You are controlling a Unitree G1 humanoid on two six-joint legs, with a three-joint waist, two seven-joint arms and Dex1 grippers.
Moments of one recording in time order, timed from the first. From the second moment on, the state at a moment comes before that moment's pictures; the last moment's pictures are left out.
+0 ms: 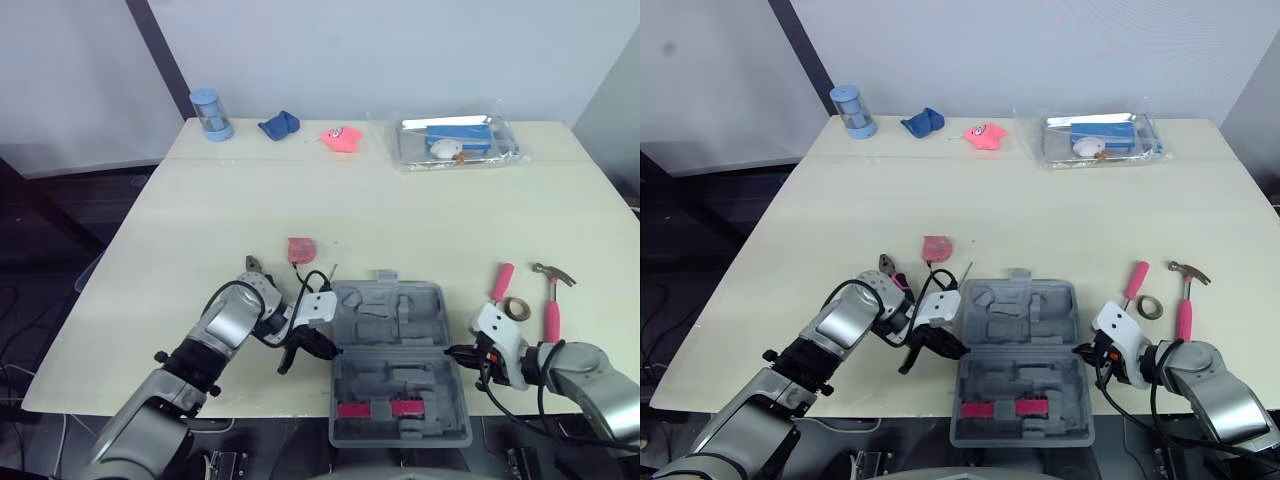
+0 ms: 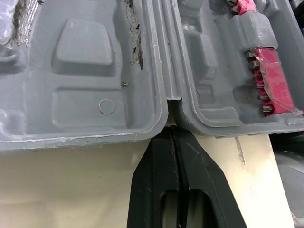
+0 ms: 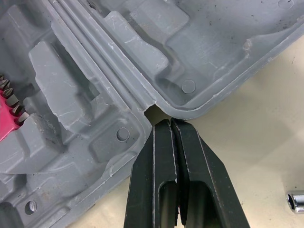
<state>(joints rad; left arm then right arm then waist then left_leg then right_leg) -0.49 0.57 -0.44 0.21 0.06 0.32 -1.52 0.07 -0.71 0.10 -0.35 0.24 0.69 0.89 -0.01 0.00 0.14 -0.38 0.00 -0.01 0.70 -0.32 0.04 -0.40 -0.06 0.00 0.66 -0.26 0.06</state>
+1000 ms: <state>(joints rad) -0.49 0.61 -0.45 0.21 0.05 0.30 -1.53 0.07 -0.70 0.14 -0.37 0.24 0.70 0.88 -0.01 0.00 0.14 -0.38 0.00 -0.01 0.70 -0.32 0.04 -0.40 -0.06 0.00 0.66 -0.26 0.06</state>
